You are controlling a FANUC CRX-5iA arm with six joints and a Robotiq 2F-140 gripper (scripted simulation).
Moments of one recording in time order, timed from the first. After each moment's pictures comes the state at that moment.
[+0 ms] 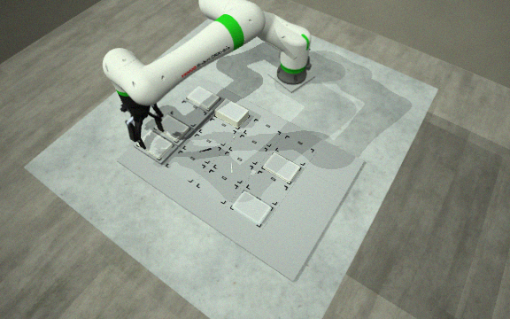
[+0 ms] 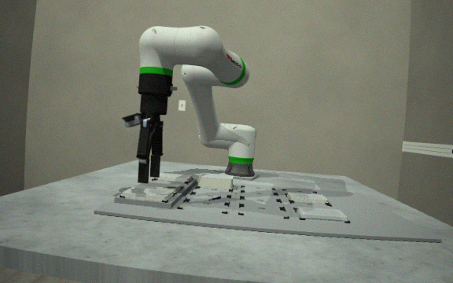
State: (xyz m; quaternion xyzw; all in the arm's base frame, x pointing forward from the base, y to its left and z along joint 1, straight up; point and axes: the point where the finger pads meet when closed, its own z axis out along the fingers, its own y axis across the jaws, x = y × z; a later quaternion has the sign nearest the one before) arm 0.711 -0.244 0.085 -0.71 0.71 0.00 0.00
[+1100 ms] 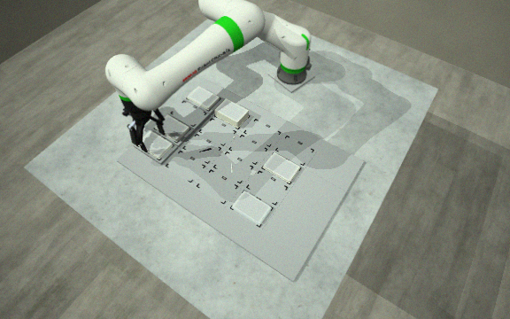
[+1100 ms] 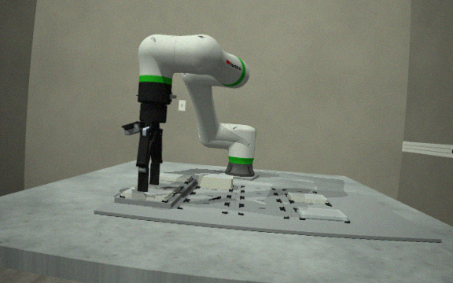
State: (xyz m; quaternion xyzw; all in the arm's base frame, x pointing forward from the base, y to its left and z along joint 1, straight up) arm 0.711 -0.244 0.062 -0.71 0.71 0.00 0.00
